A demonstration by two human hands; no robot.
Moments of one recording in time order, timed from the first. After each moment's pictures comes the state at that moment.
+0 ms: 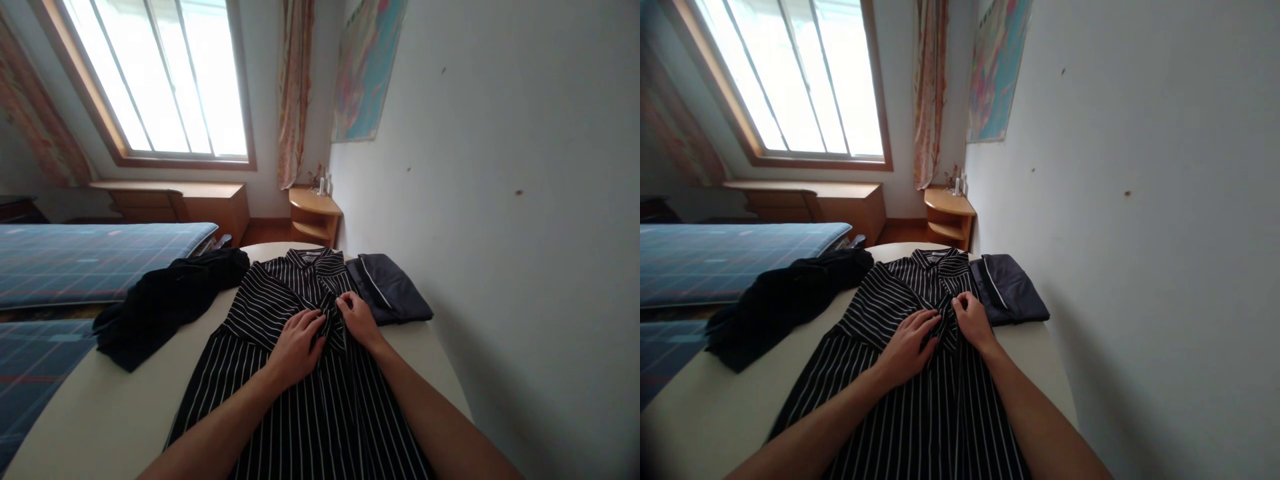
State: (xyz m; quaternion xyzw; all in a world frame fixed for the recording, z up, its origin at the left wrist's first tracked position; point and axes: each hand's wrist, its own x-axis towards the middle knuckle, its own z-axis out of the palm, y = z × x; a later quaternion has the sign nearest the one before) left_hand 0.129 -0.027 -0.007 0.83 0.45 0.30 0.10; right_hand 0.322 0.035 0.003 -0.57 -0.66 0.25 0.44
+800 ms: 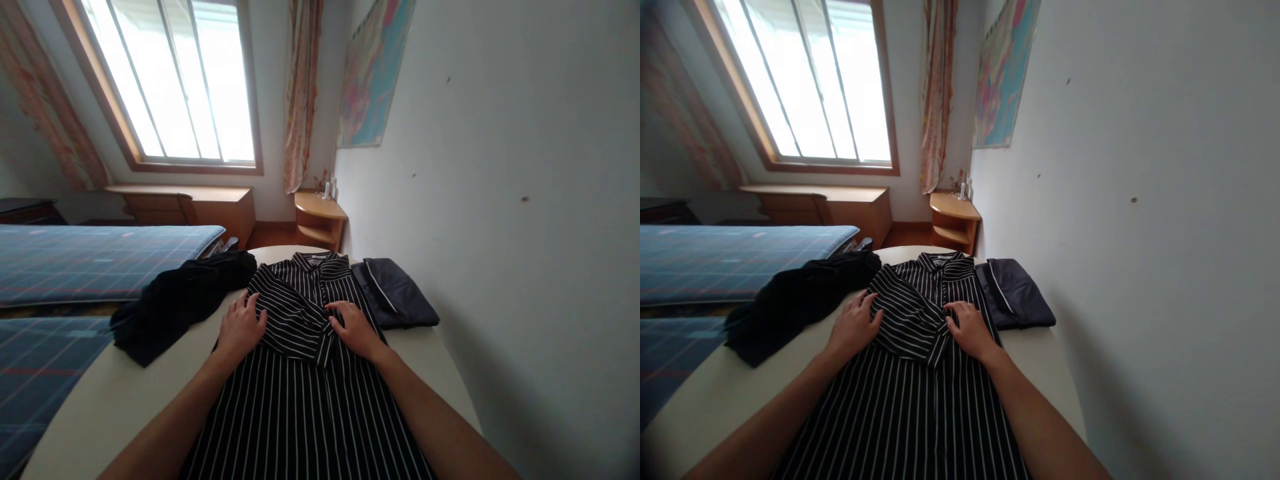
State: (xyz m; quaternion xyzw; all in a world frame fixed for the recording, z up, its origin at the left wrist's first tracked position) left_hand 0.024 0.001 0.003 0.66 0.72 0.22 -0.08; right_hand 0.316 0.026 -0.004 -0.49 -0.81 0.14 0.28
